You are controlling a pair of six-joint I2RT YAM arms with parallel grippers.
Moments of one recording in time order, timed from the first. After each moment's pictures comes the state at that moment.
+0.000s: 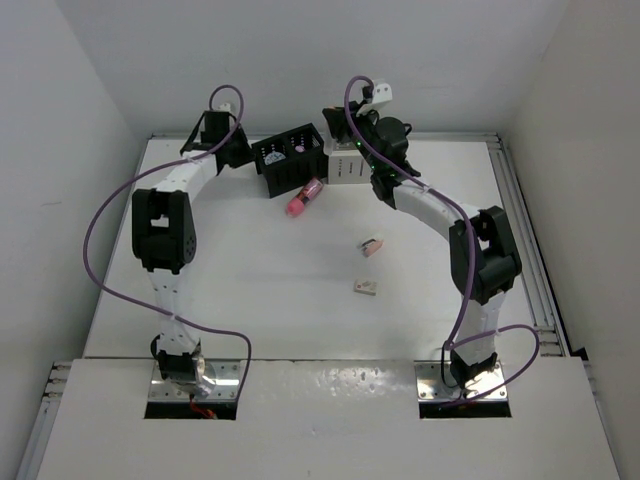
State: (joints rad) left arm -0.08 2.14 1.77 -0.25 0.16 -0.45; right arm 0.44 1.94 1.43 0.70 -0.05 0.25
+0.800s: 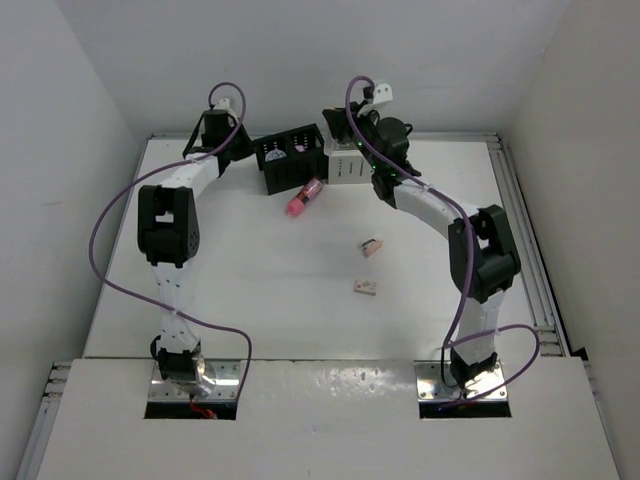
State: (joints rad) left arm -0.06 2.23 1.80 -0.04 0.18 -0.44; right arm 0.43 1.95 1.43 0.71 -0.08 0.26
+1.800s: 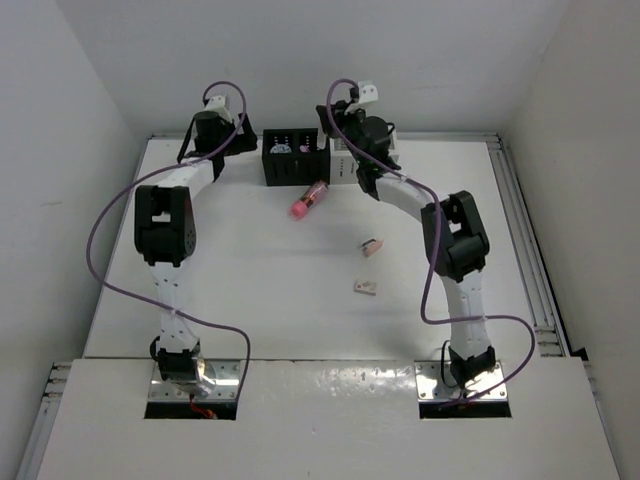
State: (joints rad) left arm -0.02 2.27 1.78 0.16 0.13 -0.25; right arm 0.43 2.18 1.62 0.77 -0.03 0.23
